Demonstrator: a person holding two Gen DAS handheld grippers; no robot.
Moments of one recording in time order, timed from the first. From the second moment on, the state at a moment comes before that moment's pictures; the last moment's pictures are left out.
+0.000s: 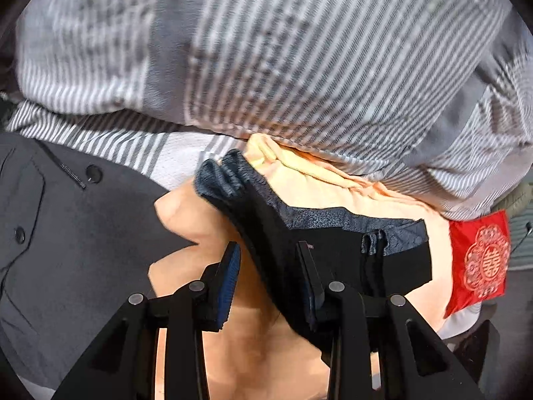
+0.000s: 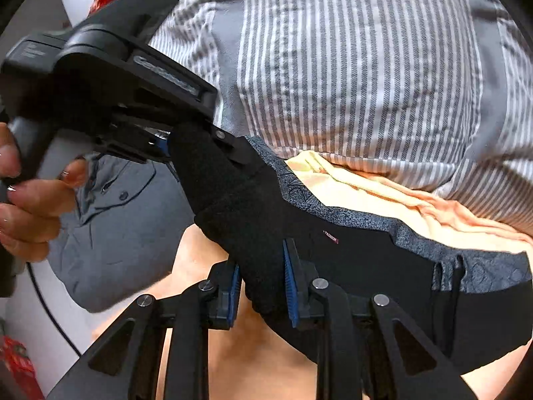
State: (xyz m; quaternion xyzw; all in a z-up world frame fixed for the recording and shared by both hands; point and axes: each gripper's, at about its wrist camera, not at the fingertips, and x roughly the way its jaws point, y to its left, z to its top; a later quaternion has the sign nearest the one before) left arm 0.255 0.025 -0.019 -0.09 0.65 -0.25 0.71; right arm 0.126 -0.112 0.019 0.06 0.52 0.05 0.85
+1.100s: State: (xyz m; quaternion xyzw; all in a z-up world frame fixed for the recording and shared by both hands) left arm 0.258 0.046 -0.060 -0.22 0.70 -0.25 0.63; right arm 0.118 -0.072 0.020 -0.11 0.52 0.08 0.84
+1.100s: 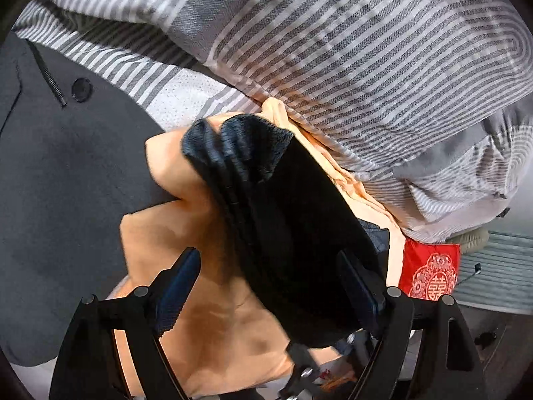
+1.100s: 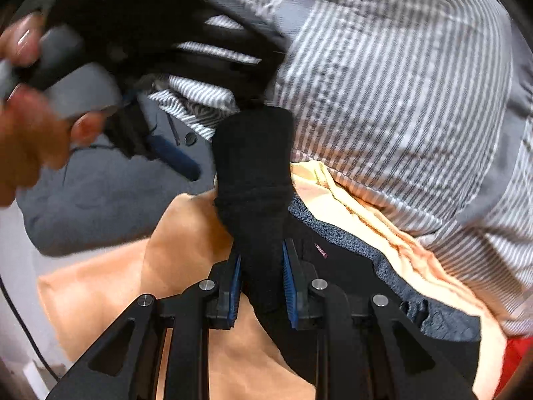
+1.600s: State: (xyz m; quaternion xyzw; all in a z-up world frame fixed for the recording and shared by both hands) left arm 0.238 -0.036 0.015 -0.17 0.65 -0.33 0.66; right arm 0.111 -0.129 0.048 0.04 0.51 0.05 0.86
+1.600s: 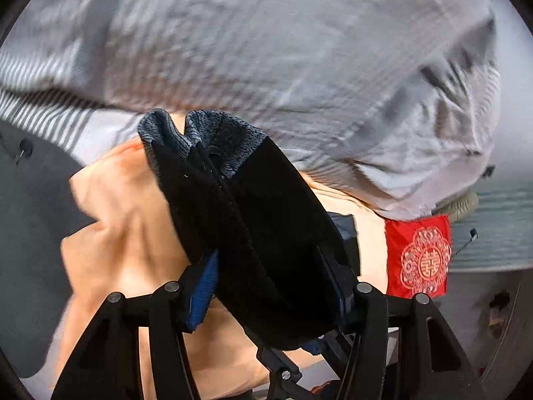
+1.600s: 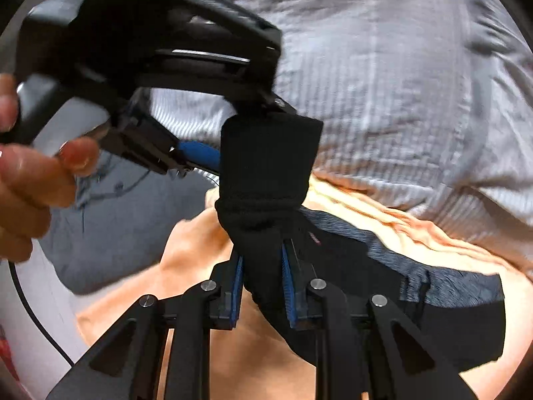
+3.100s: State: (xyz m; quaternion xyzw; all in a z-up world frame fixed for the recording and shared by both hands) left arm 0.093 -0.268 -0.084 0.07 0.66 -0.24 0.71; right arm -0.026 -0.522 -0.049 0.52 0.52 -0.02 0.68
